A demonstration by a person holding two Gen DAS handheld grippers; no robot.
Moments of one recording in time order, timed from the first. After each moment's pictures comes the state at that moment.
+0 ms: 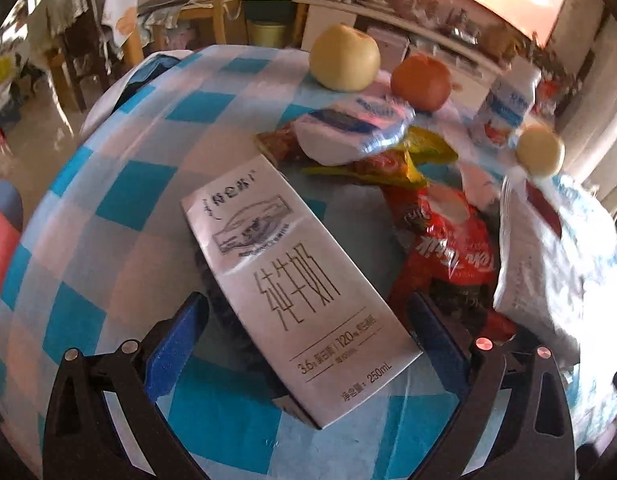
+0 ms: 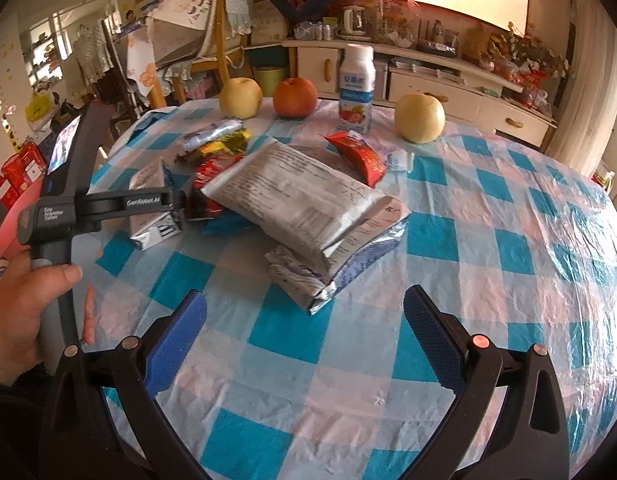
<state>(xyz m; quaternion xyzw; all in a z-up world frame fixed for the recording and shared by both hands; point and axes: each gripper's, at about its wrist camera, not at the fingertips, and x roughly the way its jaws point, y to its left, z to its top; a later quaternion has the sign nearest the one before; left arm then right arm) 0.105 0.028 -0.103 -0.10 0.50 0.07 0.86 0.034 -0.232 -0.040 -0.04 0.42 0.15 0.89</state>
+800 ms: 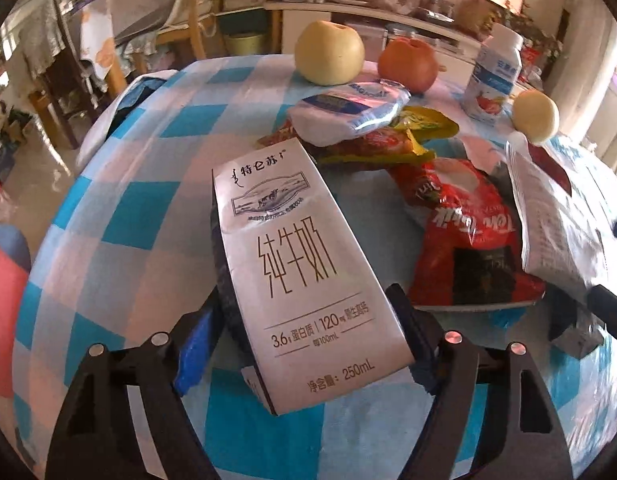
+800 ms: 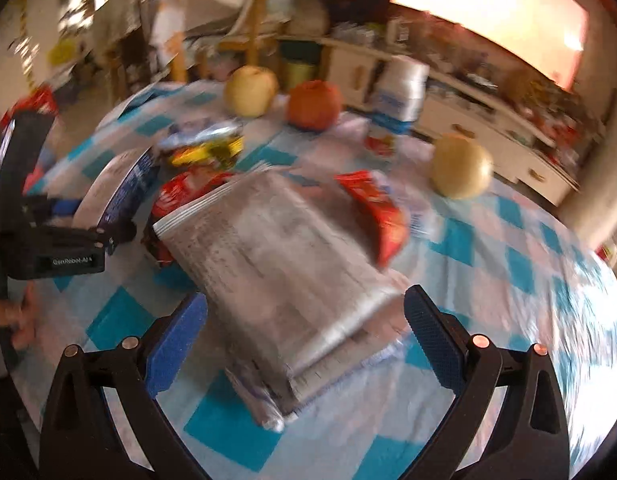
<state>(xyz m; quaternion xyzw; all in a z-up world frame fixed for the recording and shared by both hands) 0.099 0.036 -0.108 -0.03 0.48 0.04 0.87 0.114 -0.196 -0.053 -0.17 0.40 0.23 0.87</state>
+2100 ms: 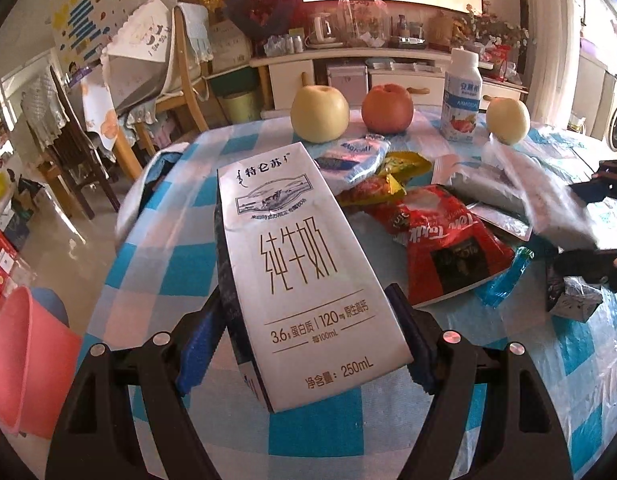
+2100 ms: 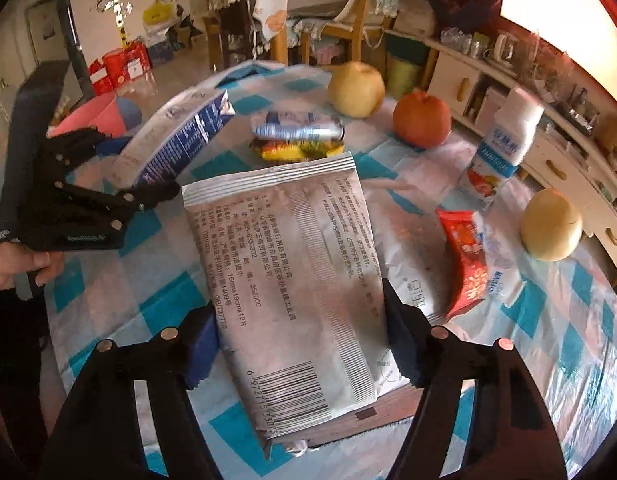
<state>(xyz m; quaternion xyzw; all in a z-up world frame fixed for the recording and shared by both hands) 0.068 0.034 -0.072 0.05 0.40 0.03 0.91 0.117 -0.185 -0.032 -0.18 0.41 0.37 0.82</state>
